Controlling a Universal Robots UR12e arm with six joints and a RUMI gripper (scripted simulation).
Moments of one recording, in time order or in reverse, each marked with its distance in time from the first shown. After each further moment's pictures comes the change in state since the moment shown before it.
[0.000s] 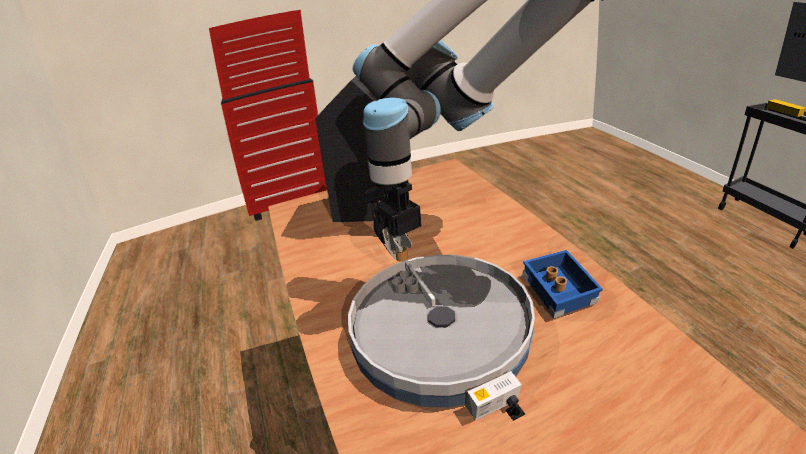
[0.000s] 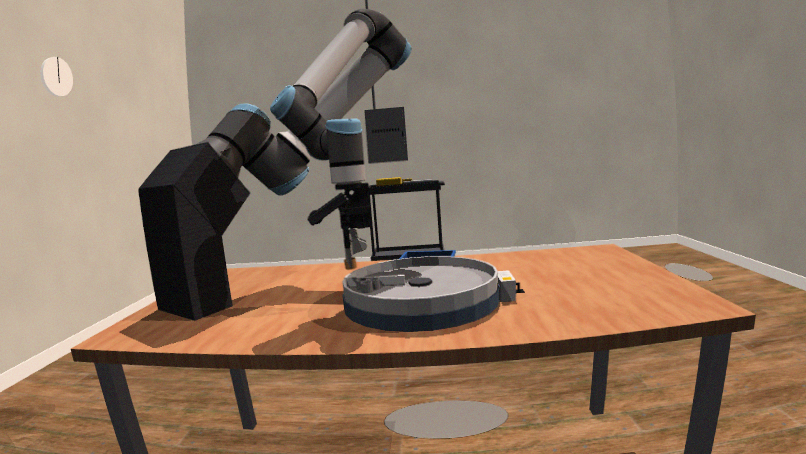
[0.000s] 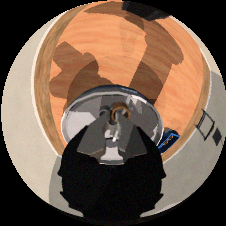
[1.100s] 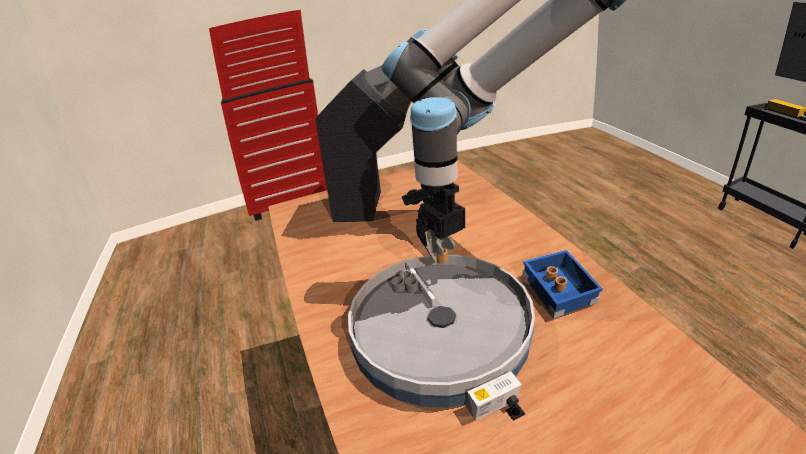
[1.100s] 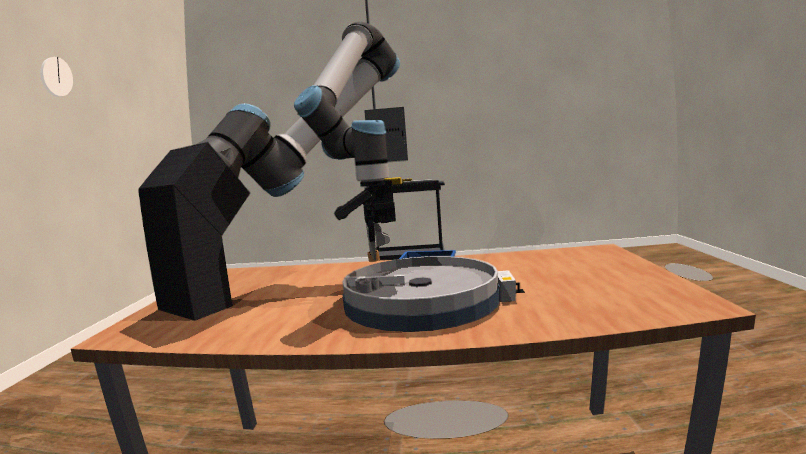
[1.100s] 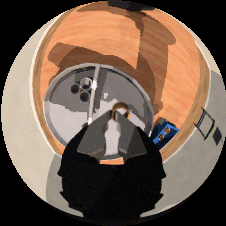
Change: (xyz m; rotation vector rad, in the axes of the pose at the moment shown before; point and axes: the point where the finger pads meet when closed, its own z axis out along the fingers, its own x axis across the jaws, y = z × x) arm 0.071 0.069 0.002 0.000 0.005 -0.012
